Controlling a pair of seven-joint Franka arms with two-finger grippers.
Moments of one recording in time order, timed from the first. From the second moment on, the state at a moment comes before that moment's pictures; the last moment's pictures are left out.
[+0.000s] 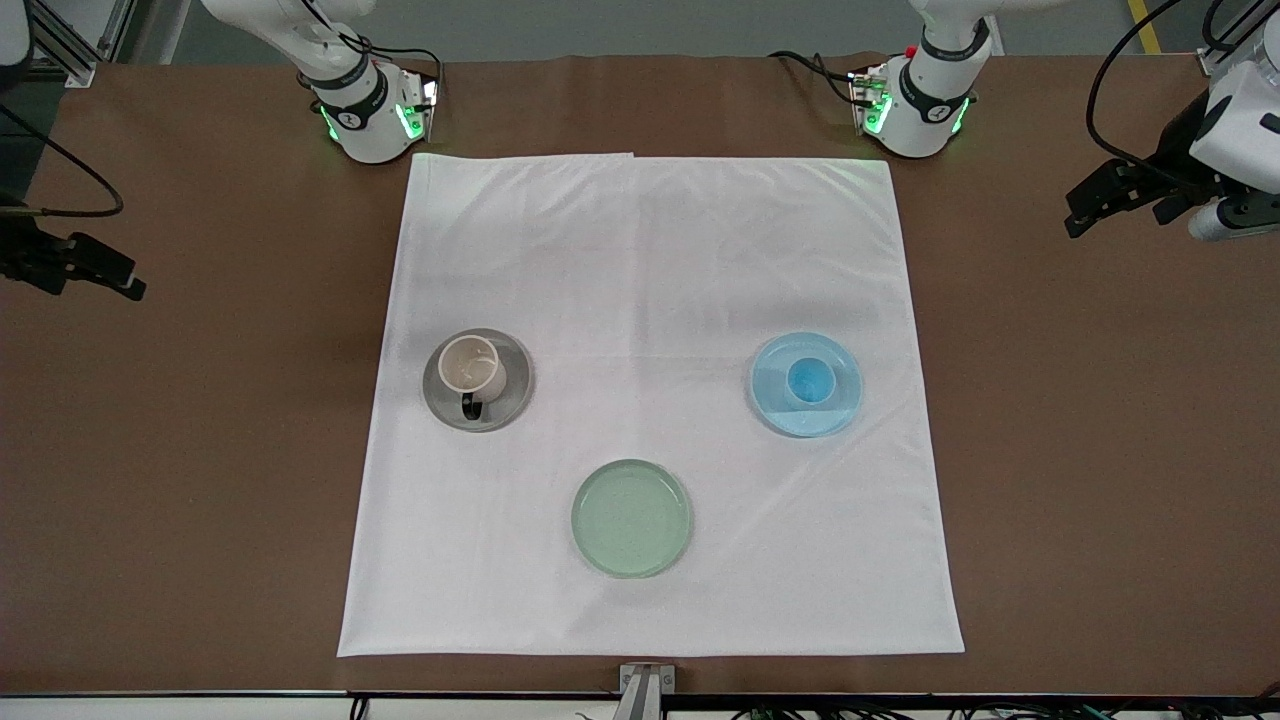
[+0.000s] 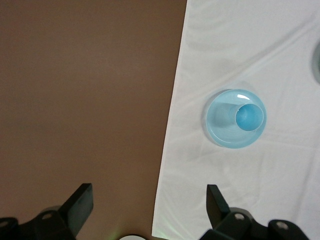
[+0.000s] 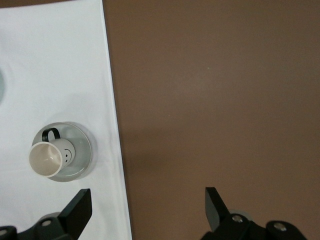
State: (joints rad) left arm 0.02 -0.13 -0.12 -1.69 0.00 1.55 -0.23; right arm 0.07 -0.04 -0.19 -1.66 0.02 1.68 -0.02
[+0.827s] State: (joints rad) left arm 0.02 -0.13 -0.12 -1.68 0.00 1.55 -0.23; right arm 0.07 0.09 -0.18 -1.42 0.02 1.55 -0.02
